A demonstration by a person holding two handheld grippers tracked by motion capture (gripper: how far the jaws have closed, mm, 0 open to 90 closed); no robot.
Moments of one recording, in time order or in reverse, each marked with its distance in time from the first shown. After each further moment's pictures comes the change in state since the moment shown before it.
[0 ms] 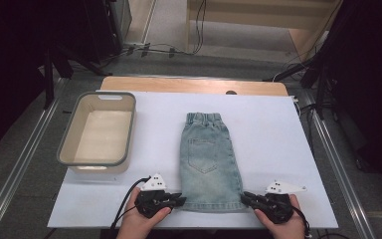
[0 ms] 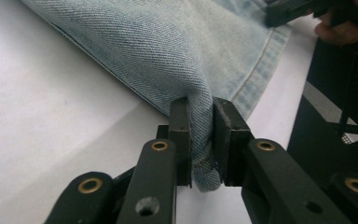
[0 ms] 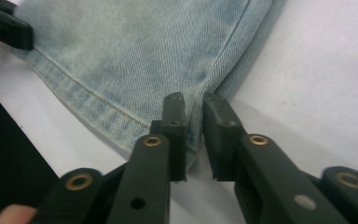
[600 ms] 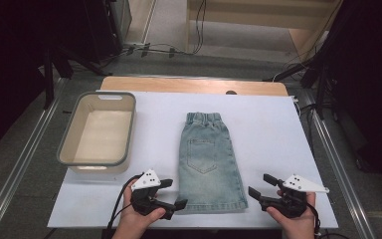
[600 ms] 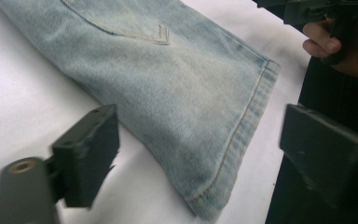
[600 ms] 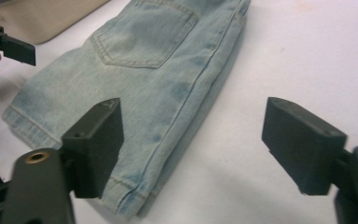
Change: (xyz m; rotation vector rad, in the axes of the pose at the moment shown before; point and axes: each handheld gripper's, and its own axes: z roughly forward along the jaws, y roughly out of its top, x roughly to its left) left arm 0.000 0.012 -0.016 -0.122 0.001 0.008; right arm -0.018 0.011 -0.026 -0.223 -0.070 -0.021
